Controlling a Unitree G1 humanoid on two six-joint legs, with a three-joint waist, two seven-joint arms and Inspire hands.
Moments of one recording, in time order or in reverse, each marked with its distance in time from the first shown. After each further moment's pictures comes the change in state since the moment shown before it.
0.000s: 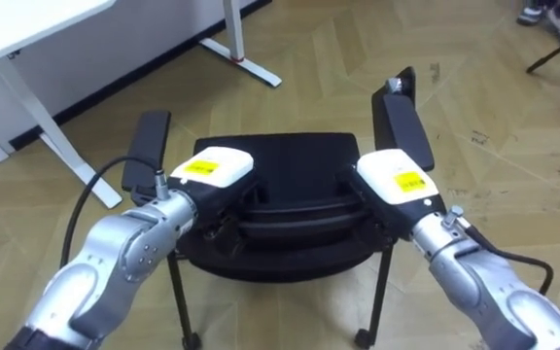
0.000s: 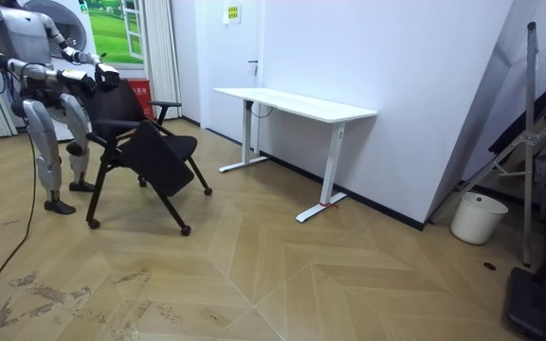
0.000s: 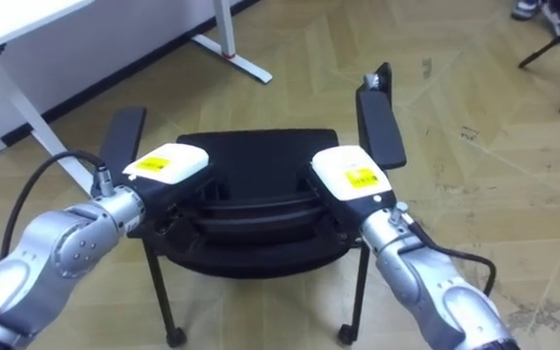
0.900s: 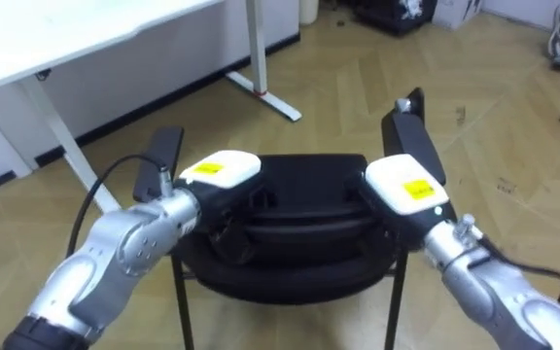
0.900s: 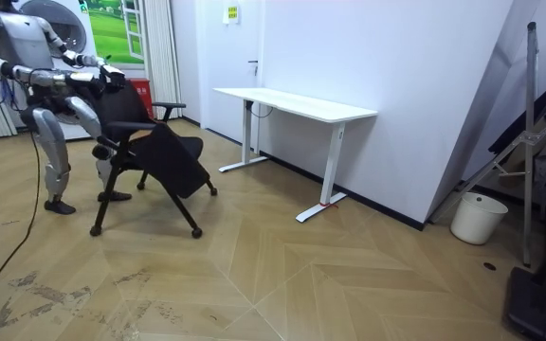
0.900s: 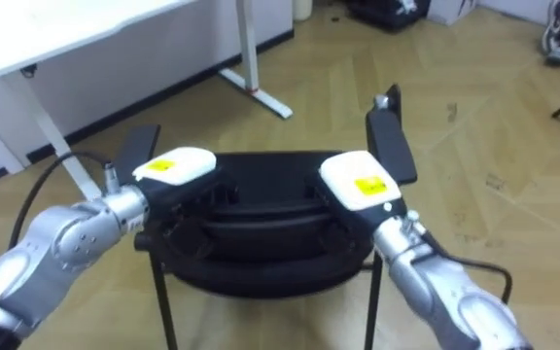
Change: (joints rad) left arm -0.019 0.022 -0.001 0.077 -0.131 -0.095 0.006; right arm 0.031 -0.063 0.013 -0.003 -0.030 -0.062 -0.101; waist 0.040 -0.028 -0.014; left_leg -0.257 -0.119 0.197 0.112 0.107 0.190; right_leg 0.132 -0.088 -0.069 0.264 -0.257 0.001
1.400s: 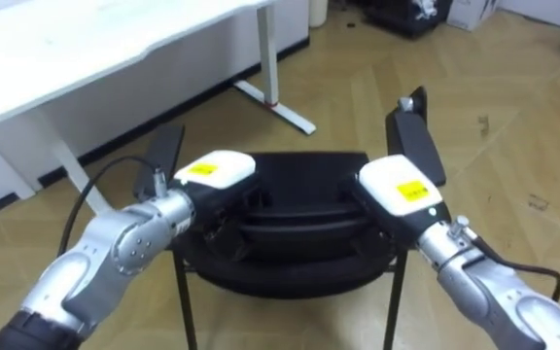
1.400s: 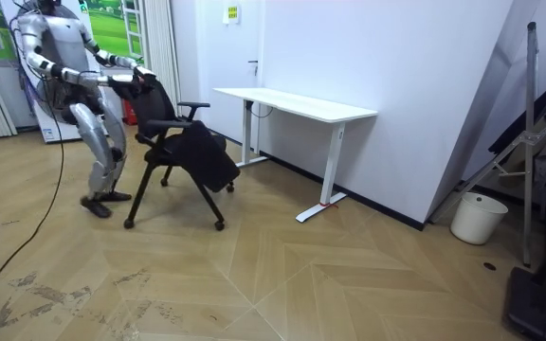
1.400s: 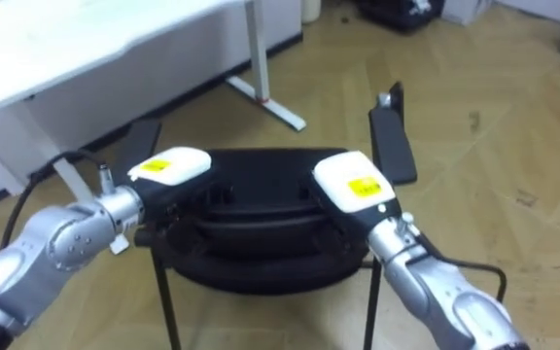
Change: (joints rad) left arm -0.015 0.038 -0.032 0.032 -0.026 -0.014 0.044; right arm -0.032 0.005 0.036 0.050 0.001 -0.017 -0.033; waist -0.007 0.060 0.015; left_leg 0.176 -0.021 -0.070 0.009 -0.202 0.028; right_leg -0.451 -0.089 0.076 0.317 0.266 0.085
